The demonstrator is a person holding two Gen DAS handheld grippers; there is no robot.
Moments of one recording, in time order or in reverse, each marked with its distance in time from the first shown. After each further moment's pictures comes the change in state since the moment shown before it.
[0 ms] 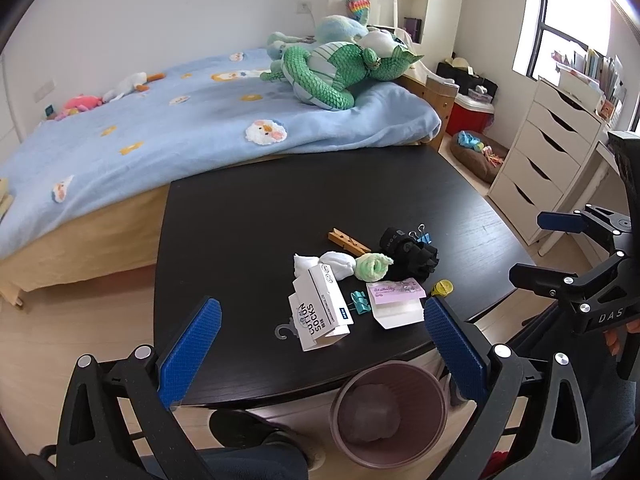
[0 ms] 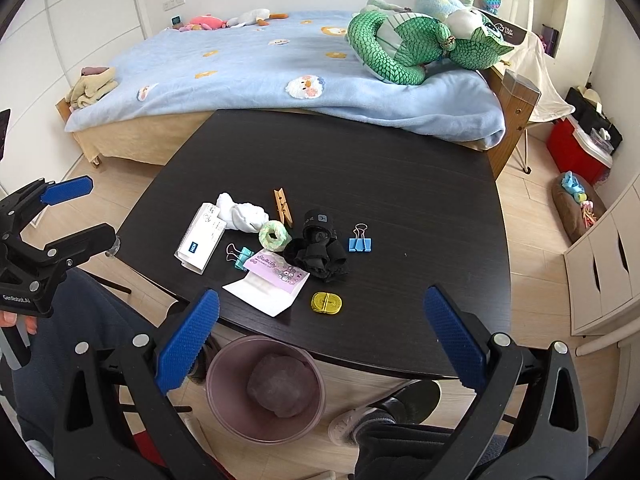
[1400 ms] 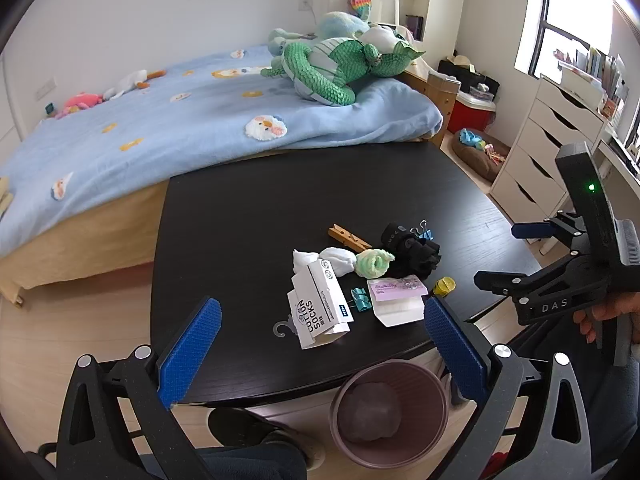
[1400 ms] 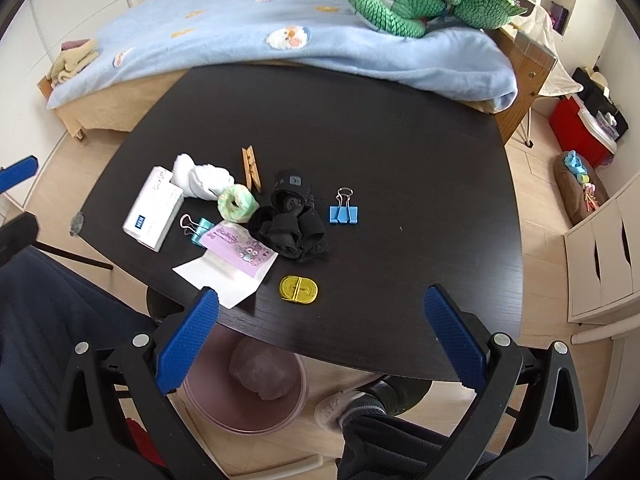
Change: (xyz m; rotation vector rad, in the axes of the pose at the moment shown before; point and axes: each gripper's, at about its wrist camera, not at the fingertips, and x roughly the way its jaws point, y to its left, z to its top) left arm 0.001 -0.001 -0.003 -0.003 0.003 0.003; right arm 0.063 -0.019 -0.002 -0.002 0.155 -0.024
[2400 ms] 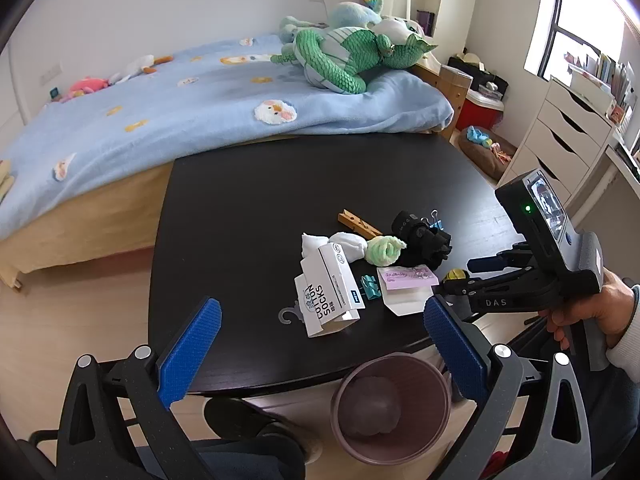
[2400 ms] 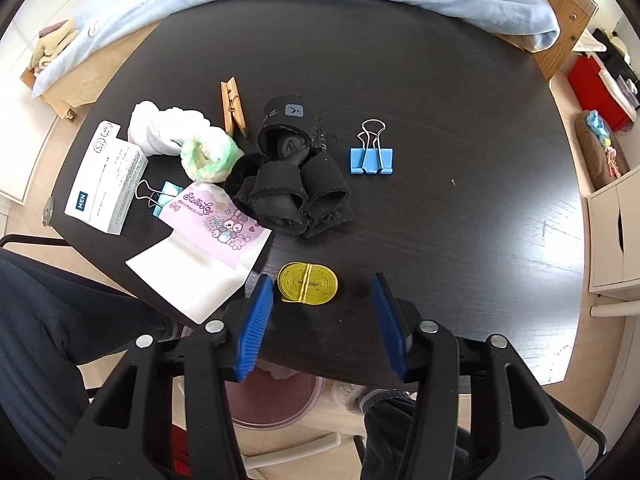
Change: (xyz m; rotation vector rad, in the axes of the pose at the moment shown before) left arm 0.013 0.008 -0.010 -0.037 0.038 0.006; right arm 0.081 -0.002 -0.002 0.051 0.181 0.043
